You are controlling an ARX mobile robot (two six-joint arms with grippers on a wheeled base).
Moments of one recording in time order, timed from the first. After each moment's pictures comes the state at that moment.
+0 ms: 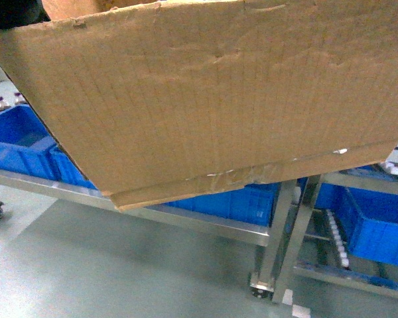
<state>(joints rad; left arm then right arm) -0.45 1.25 0.88 -0.07 -0.43 -0.41 0.10 1.33 1.10 -0.13 -0.34 -0.13</state>
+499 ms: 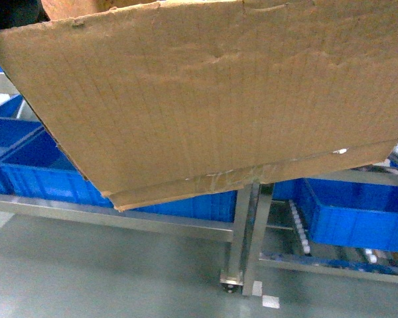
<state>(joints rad) -0.45 1.25 0.88 -0.08 -0.43 -0.41 0.10 1.33 1.10 -0.13 -0.34 -0.13</state>
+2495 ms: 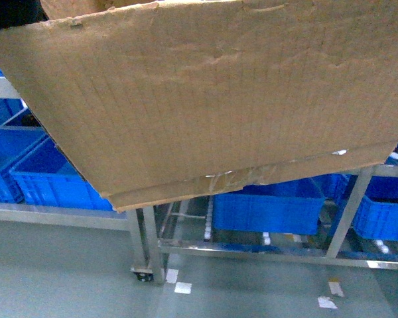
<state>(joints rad) -0.45 1.25 0.88 -0.08 -0.44 -0.41 0.10 1.33 1.10 -0.13 -0.34 -0.13</state>
